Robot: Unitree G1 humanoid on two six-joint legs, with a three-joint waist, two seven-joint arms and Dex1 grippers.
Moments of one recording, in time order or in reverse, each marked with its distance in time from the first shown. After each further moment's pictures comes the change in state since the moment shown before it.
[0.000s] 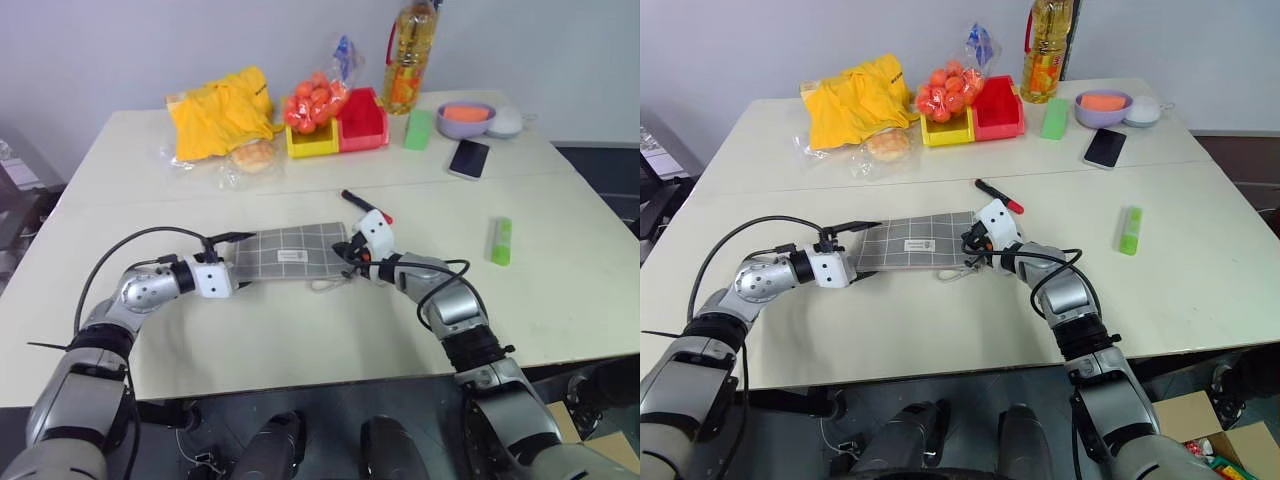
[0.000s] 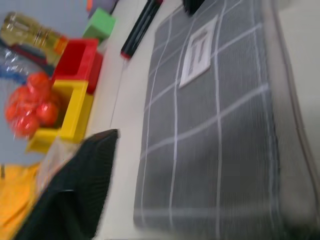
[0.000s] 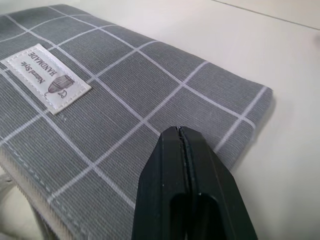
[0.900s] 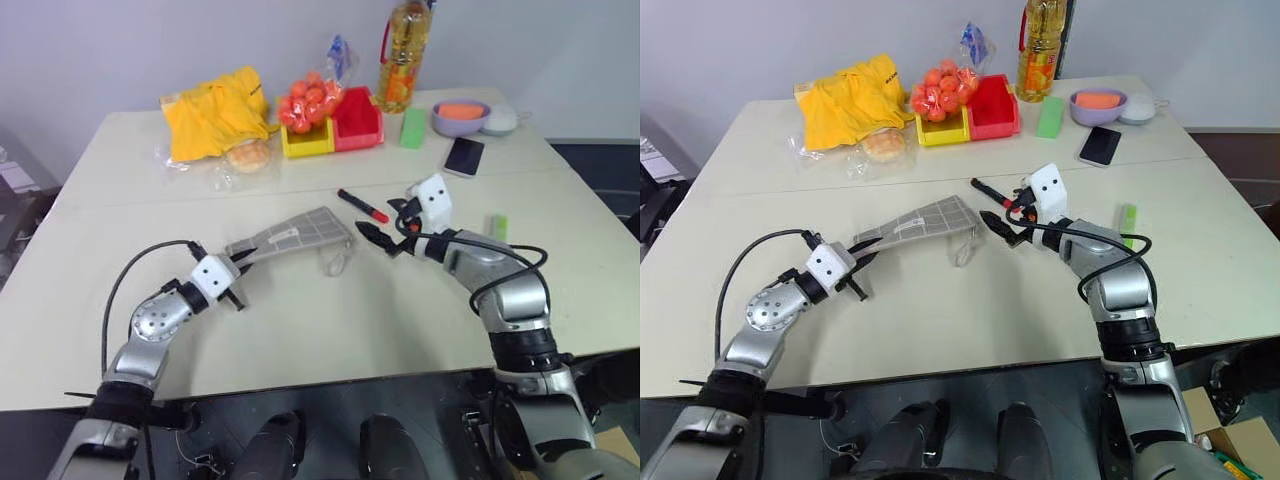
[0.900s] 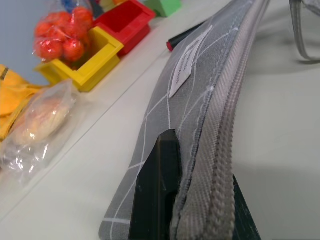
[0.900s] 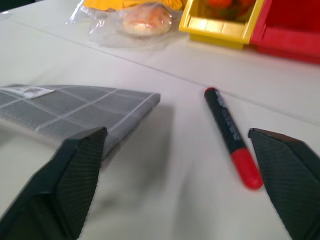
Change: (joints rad) left arm 0.452 -0.154 0.138 -0.841 -0.384 0.831 0.054; right arm 0.043 -0.123 -0.195 -0.317 0.149 0.235 -0.005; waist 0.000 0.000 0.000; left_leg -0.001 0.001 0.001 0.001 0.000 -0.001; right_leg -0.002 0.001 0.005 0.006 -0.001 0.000
